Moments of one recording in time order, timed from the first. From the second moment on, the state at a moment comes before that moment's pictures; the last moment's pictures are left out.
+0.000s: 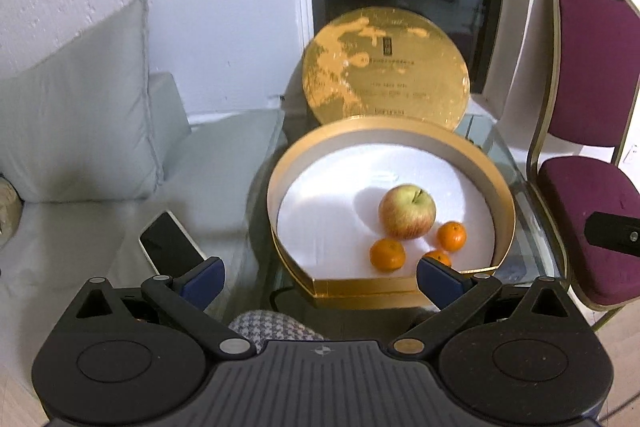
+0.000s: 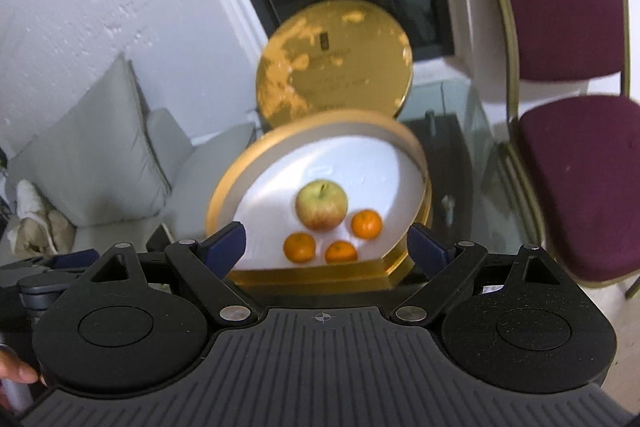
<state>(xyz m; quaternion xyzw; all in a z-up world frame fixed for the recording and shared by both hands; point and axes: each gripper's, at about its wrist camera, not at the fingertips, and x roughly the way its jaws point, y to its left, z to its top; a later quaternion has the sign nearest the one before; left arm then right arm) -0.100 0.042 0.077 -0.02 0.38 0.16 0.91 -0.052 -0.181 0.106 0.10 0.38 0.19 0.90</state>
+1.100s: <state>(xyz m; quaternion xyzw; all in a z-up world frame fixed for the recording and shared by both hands) -0.131 0.041 0.076 -0.04 0.38 0.17 0.91 -0.083 -0.175 0.107 0.09 0.37 0.20 0.90</state>
